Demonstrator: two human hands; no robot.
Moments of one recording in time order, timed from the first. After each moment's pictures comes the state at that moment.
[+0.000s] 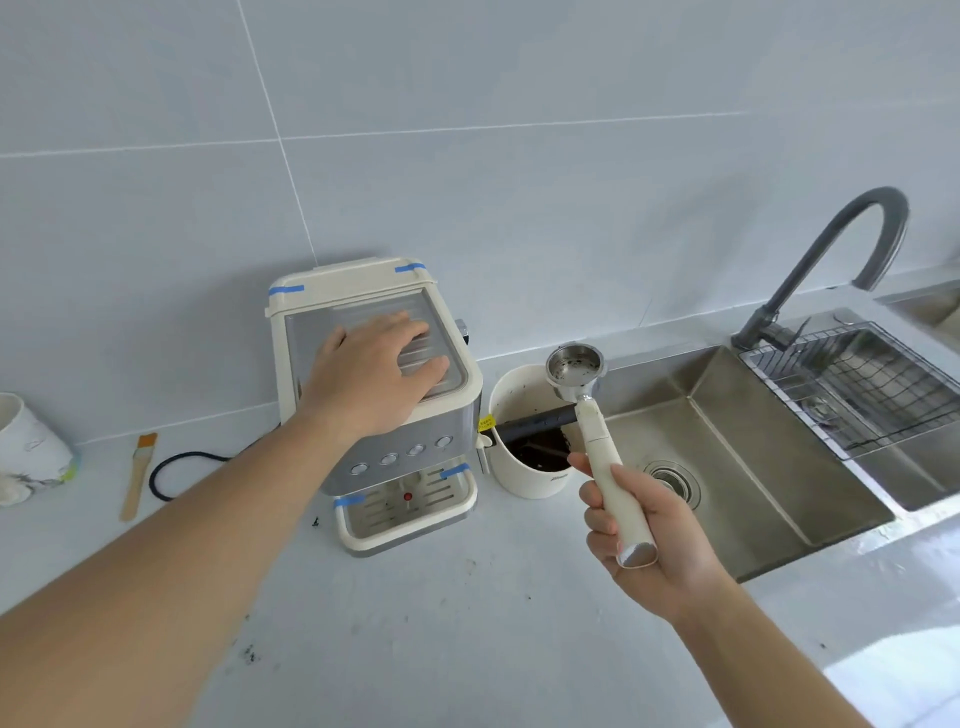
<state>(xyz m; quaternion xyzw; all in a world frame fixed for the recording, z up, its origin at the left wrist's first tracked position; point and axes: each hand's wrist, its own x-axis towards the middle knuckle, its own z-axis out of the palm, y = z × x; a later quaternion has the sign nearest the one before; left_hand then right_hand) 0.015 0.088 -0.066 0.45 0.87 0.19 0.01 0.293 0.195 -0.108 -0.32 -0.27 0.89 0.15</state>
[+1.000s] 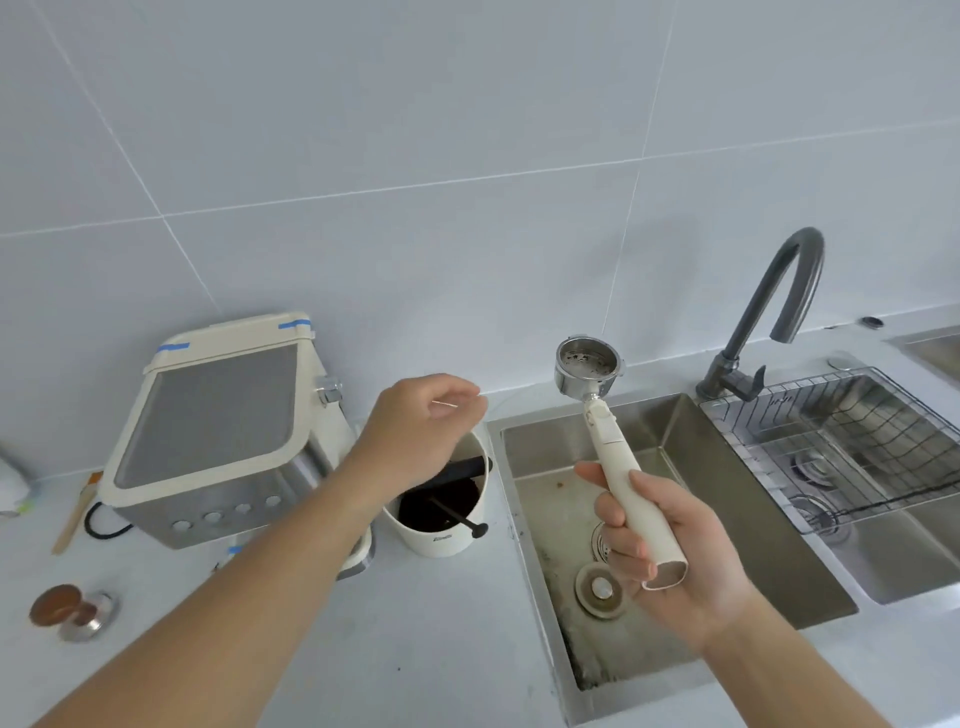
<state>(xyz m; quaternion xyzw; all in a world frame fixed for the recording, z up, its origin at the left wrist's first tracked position) 0.179 0.238 -0.033 0.33 0.81 0.44 0.18 0.394 0.367 -0.077 -0.19 -0.26 0.94 0.09</state>
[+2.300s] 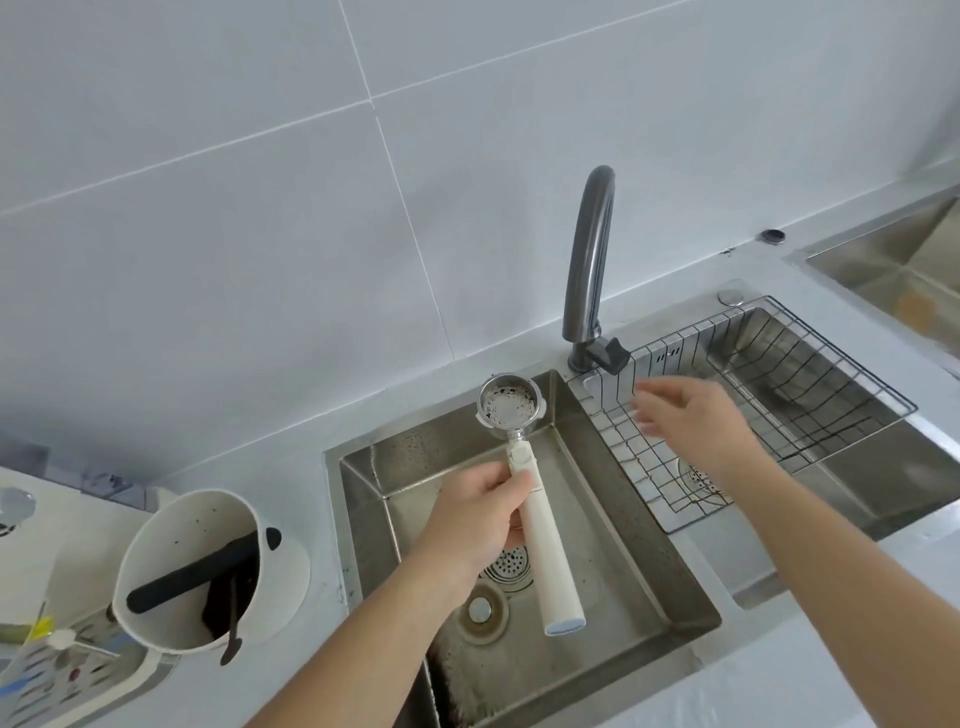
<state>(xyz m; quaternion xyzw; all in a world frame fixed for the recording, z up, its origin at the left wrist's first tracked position) 0.335 0.492 -0.135 0.15 0.70 0.52 0.46 0.469 0.694 -0.152 -0.50 -0.70 0.49 0.14</state>
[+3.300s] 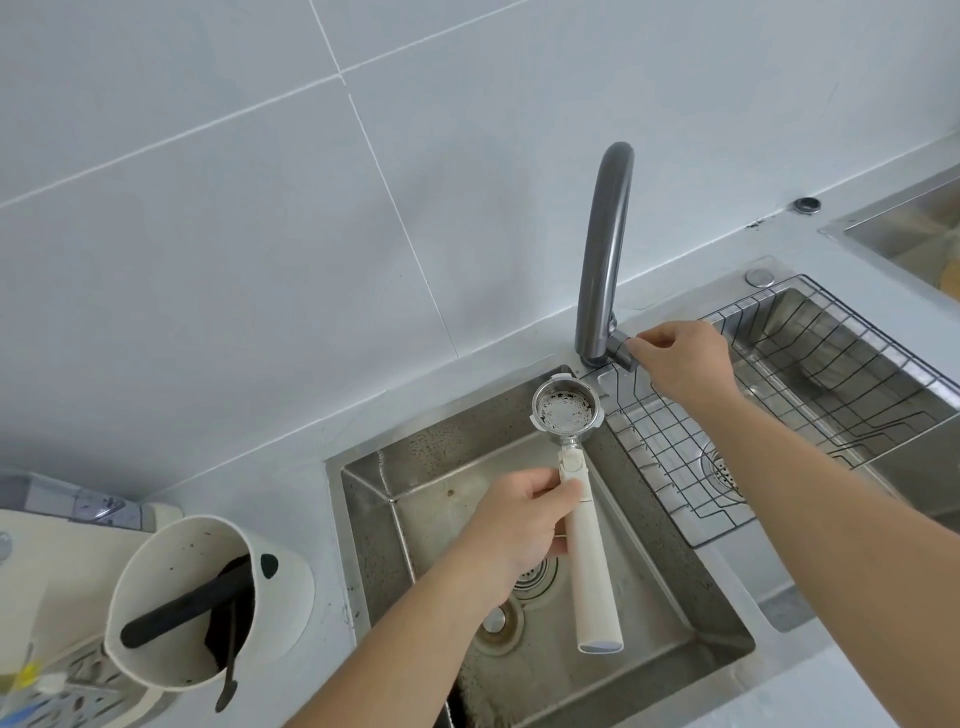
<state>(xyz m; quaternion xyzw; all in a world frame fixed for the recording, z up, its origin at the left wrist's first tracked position) 0.331 0.532 -0.153 0.16 0.68 0.47 0.55 0.402 0.763 -0.183 -0.53 -0.71 0.43 0.19</state>
